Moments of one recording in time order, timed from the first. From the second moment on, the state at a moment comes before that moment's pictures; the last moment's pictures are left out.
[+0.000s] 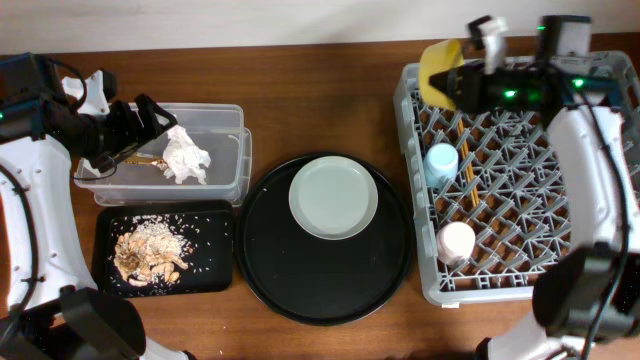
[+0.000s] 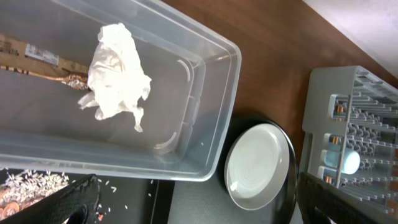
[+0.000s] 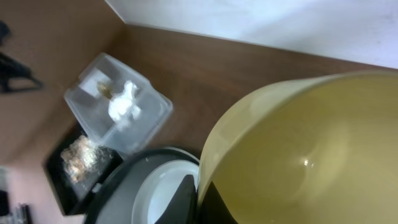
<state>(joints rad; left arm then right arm) 0.32 1.74 1.76 -1.21 0.52 -0.12 -0.17 1.81 1.68 -0.74 -1.03 -0.23</state>
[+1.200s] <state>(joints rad) 0.32 1.74 1.76 -1.21 0.52 -0.12 -0.24 1.68 1.68 -0.91 -0.60 -0.01</state>
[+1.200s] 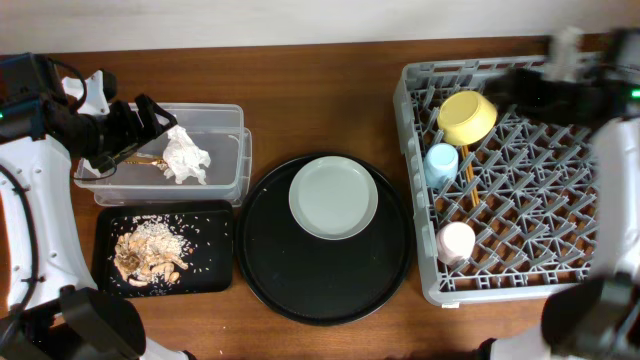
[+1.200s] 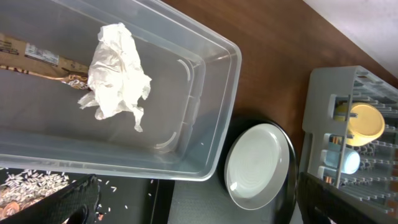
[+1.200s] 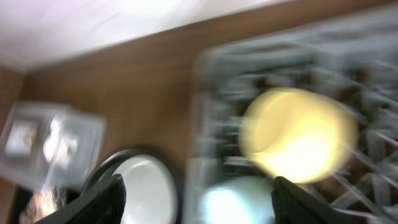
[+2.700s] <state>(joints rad) 0.32 1.74 1.76 -1.21 0.52 -0.12 0.78 2.11 1.74 -1.21 -0.05 0.05</state>
